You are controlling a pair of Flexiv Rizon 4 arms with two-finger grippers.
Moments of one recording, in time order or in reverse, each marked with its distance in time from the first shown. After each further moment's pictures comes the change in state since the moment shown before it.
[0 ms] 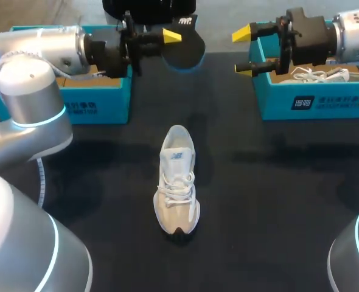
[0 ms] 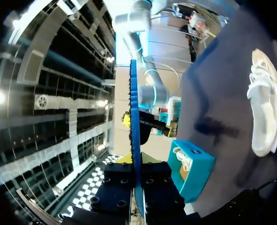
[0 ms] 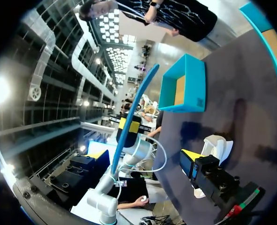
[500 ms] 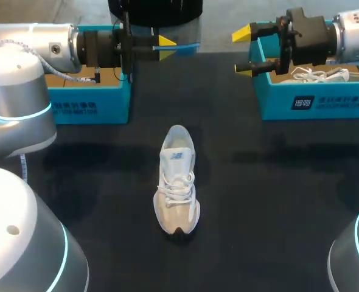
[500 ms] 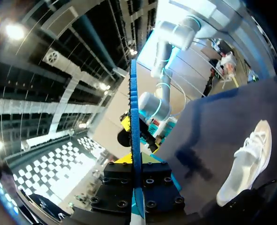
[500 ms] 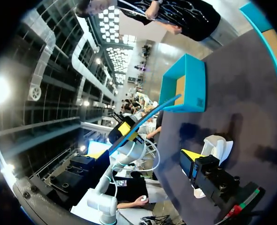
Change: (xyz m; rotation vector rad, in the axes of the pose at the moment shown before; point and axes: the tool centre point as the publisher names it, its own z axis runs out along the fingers) left arm 0.013 -0.018 -0.011 0.001 0.079 -0.489; right arm 0.000 0.000 0.000 0.001 0.001 -0.001
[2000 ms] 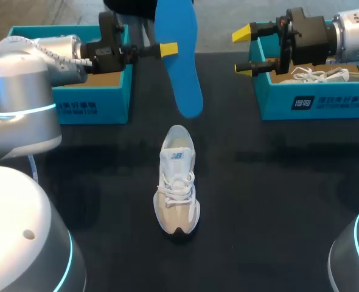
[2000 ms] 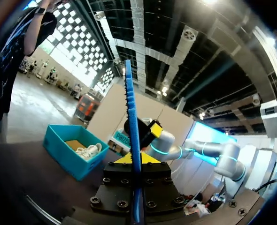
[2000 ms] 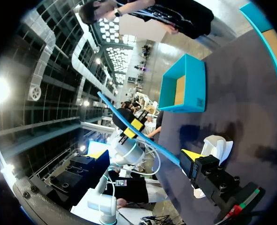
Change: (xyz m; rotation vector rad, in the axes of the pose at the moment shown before) left arm 0.010 0.005 0.004 0.078 -0.094 -1.494; right arm 0.000 0.000 0.000 0.001 -0.001 0.000
